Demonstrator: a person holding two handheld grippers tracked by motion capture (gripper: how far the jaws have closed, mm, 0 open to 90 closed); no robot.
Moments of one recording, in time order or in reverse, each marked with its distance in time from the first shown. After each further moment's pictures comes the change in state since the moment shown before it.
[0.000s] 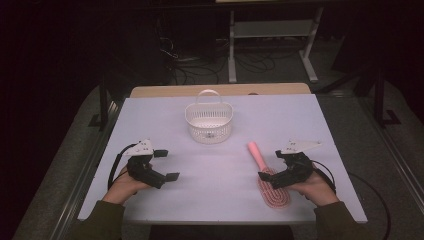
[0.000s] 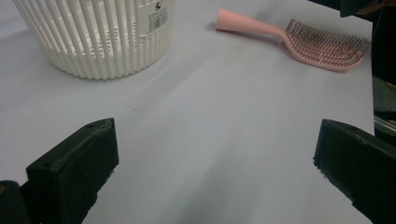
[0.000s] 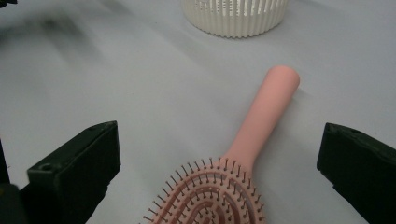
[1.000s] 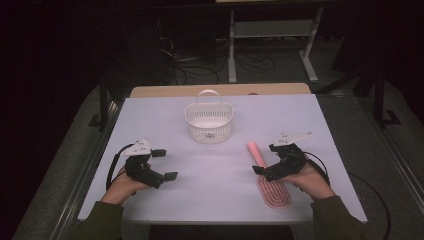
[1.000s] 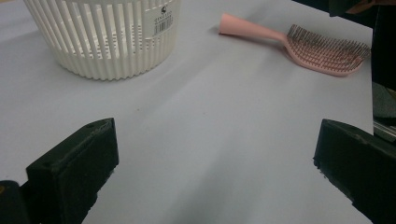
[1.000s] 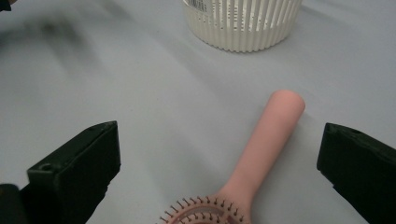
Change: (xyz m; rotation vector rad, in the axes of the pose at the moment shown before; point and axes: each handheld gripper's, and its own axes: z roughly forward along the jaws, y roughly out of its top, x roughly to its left) left arm 0.000 -0.001 -0.004 -0.014 0.007 -0.010; right arm -0.004 0.022 0.014 0.020 0.022 -0.024
